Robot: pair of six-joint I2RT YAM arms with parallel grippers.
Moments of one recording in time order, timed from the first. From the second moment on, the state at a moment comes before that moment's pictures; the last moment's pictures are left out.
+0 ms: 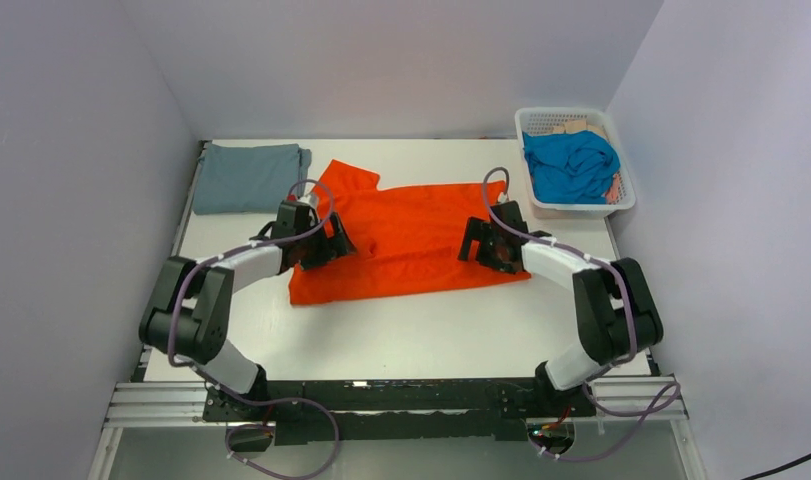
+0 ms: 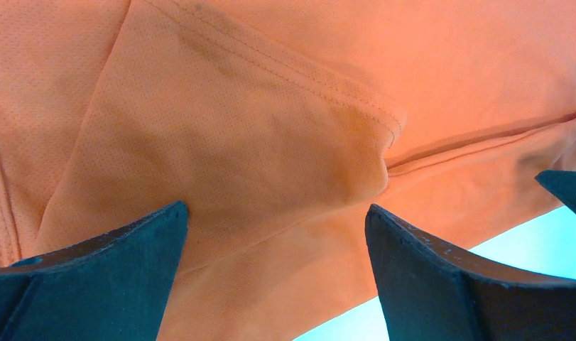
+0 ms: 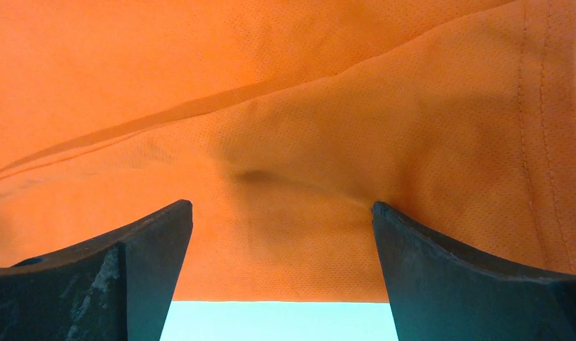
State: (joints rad) left arm -0.26 1.62 0.82 -0.01 0.22 -0.59; right arm 0.29 1.61 0.85 -0.20 0.01 0.53
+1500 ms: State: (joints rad) left arm -0.24 1.71 1.36 -0.40 -0.11 -0.43; right arm 0.36 1.18 0.81 -0.38 0.12 0.69
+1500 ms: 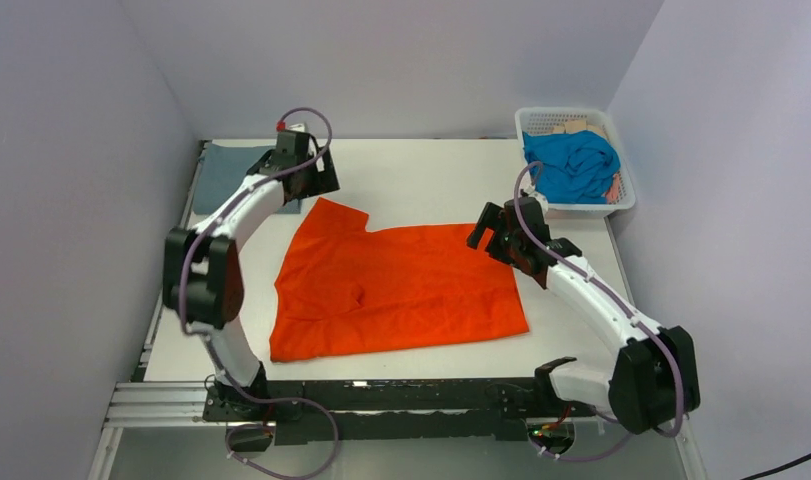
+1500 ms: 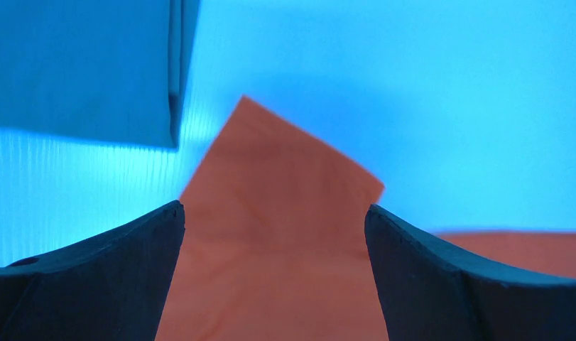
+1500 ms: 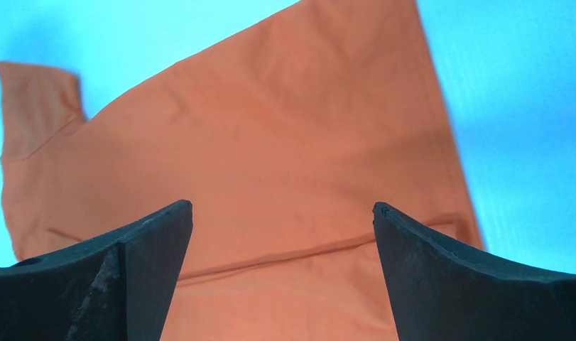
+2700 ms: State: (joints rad) left arm -0.21 2.22 1.70 -0.45 -0.06 -0.30; right arm 0.20 1.31 0.76 -0.29 0.04 0.65
